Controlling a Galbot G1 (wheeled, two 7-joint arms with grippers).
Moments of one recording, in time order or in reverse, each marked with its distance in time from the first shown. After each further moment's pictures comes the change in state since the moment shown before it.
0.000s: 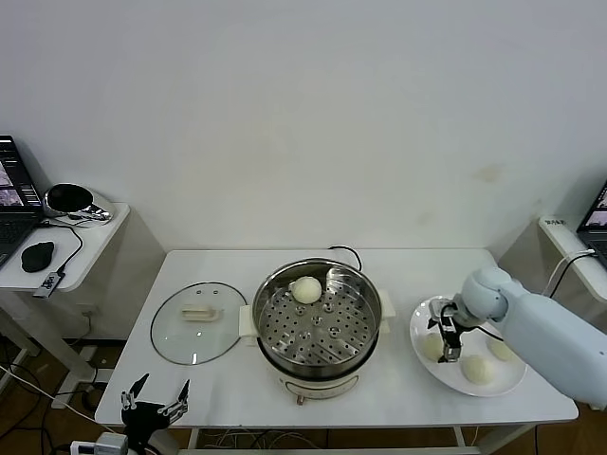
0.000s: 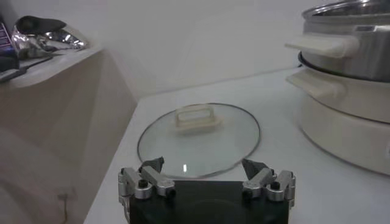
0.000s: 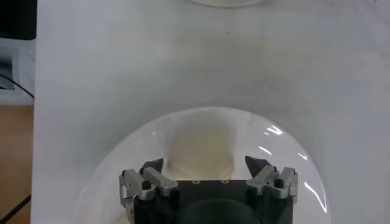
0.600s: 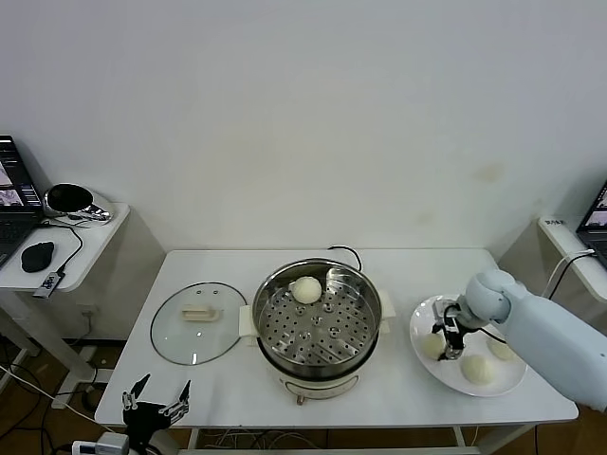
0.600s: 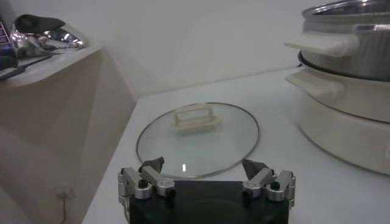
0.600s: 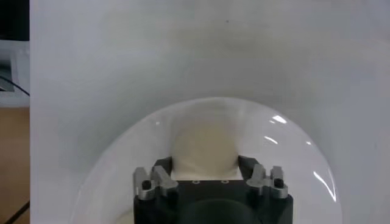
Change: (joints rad) left arm -0.002 -0.002 0.005 0.002 0.000 0.000 0.000; right arm 0.010 -0.017 0.021 -0.006 0.022 -0.009 -0.009
